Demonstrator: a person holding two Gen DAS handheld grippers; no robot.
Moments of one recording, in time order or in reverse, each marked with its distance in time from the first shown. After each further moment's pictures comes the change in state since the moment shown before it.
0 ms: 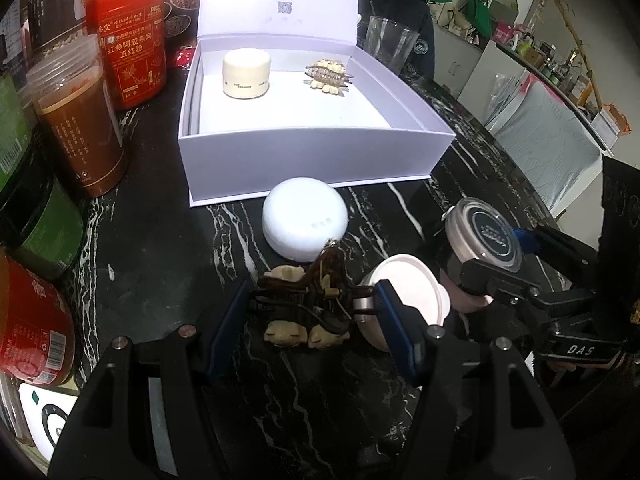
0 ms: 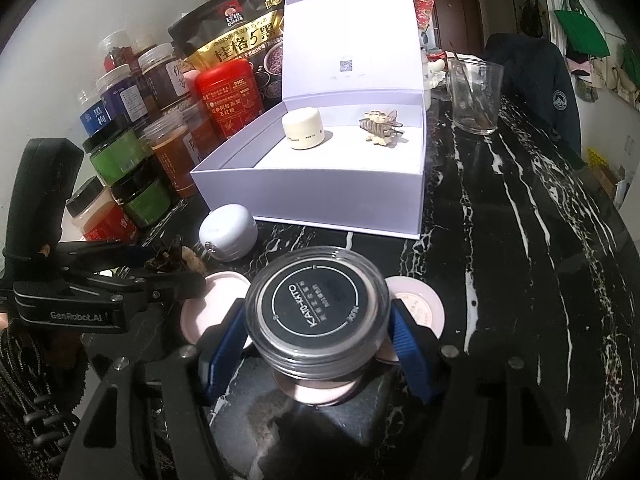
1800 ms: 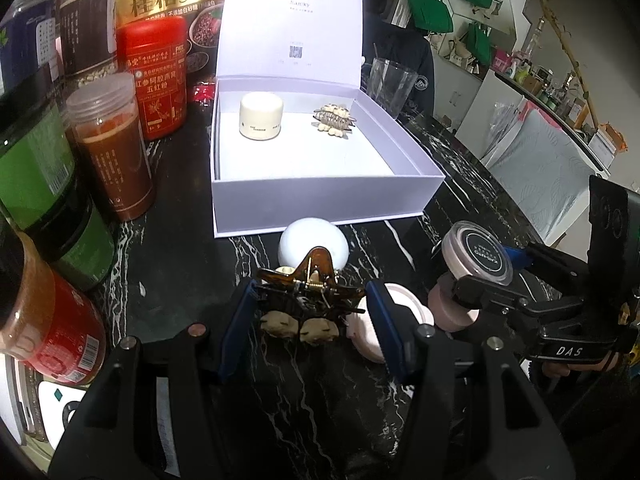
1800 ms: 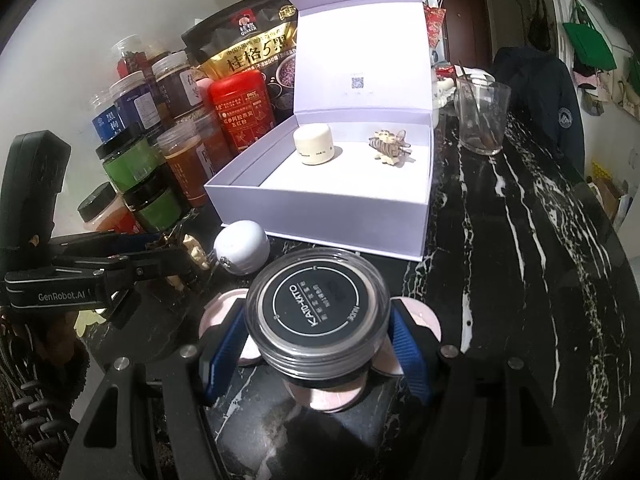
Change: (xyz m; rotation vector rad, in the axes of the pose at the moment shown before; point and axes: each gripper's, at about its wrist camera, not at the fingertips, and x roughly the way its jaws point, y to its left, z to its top) left arm -0.035 0.002 0.002 -0.019 -0.130 0.005; right arm -0.014 0.007 0.011 -0.040 -0.026 0.015
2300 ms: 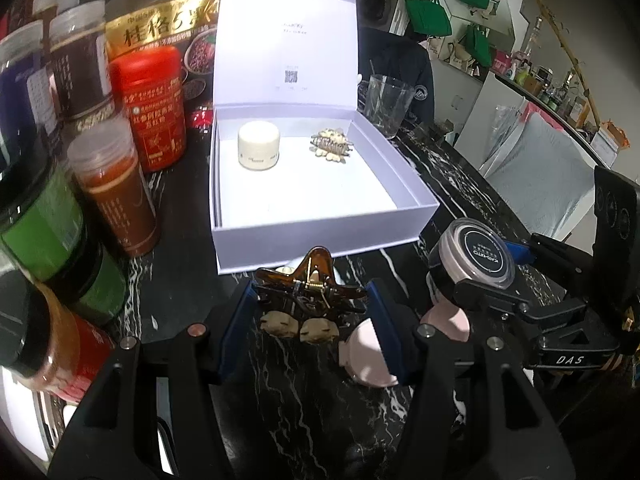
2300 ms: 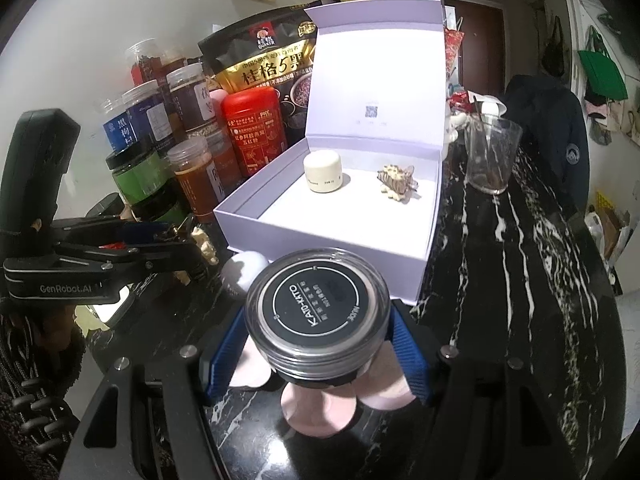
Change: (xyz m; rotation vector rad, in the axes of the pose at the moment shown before) left arm -0.012 -0.012 0.027 0.031 -0.026 0.027; right arm -0.011 0.006 0.029 -0.080 -0.025 -0.004
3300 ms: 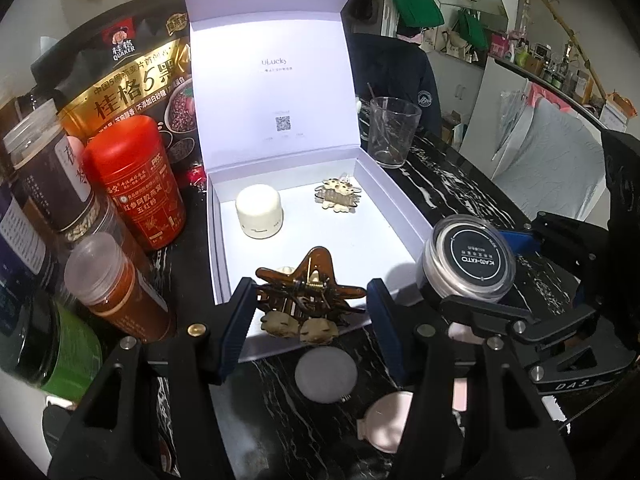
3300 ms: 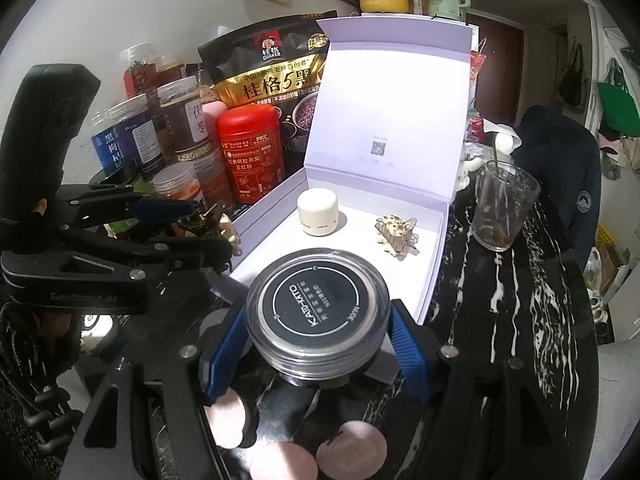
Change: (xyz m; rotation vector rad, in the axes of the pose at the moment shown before) left arm 0.018 -0.014 0.070 0.118 -0.012 0.076; right arm 0.022 -0.006 0.061 -0.094 0.002 -0.003
